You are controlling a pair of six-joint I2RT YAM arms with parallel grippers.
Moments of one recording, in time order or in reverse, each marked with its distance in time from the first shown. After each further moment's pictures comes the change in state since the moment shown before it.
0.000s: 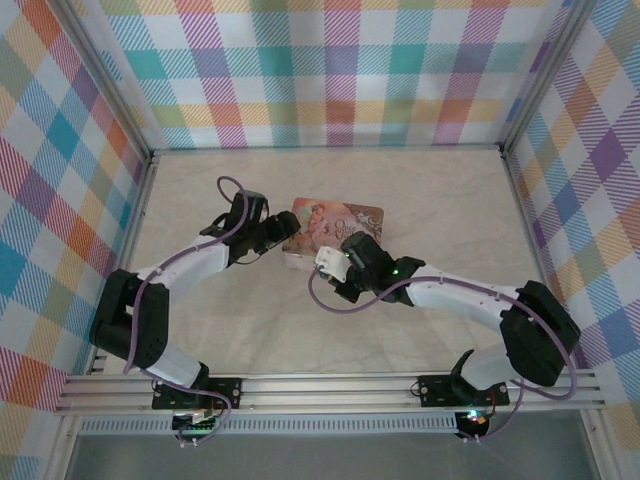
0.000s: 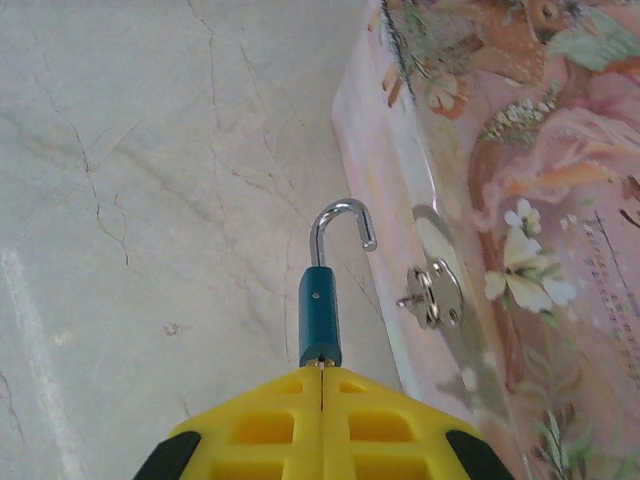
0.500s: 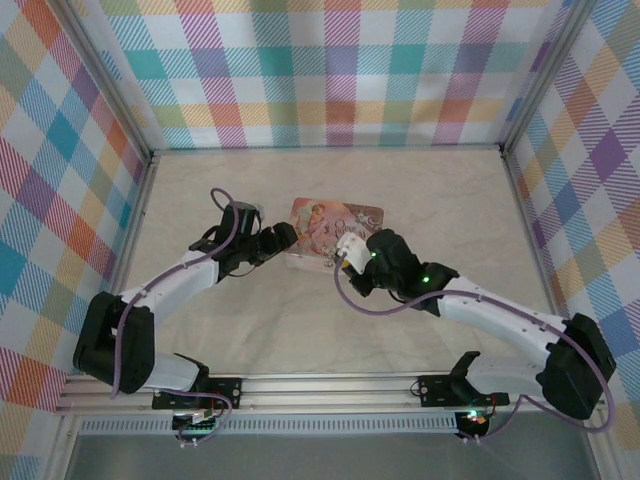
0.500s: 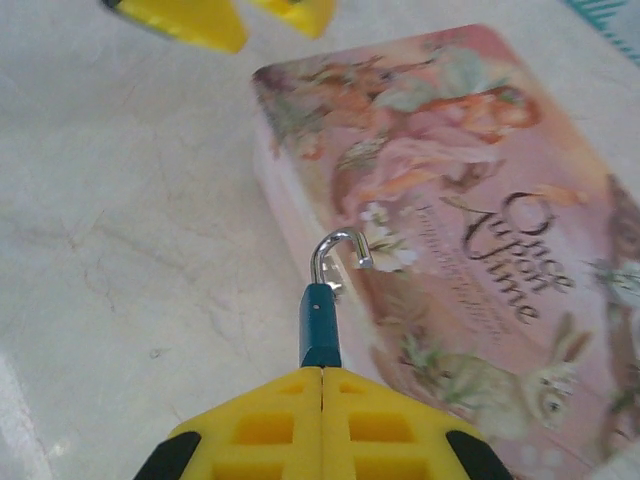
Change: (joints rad) left arm 0.000 -0.143 -0.117 -0.010 0.095 0.013; right arm -0.053 -0.240 -0.053 -0.011 0.064 0.153
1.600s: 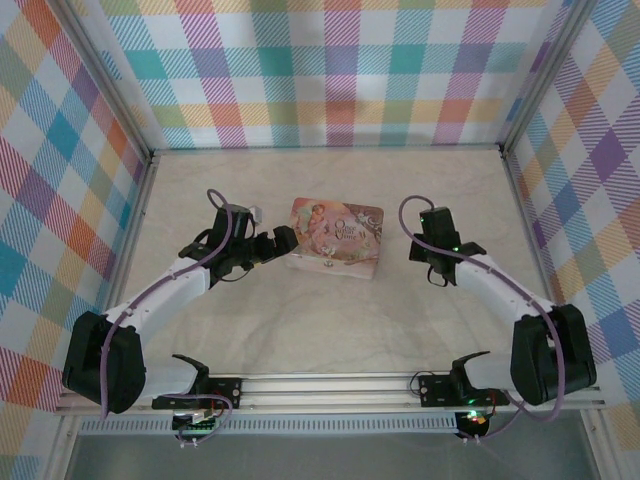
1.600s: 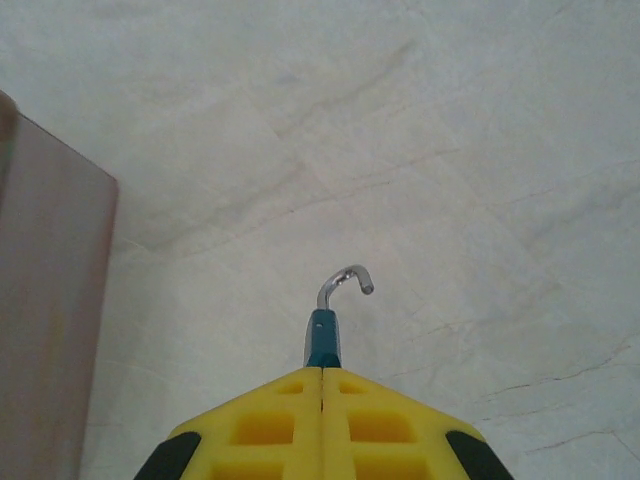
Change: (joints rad) left arm 0.000 -0.093 -0.005 -0.106 -0.013 0.111; right arm -0.507 0.142 -0.034 -0.087 0.226 0.595
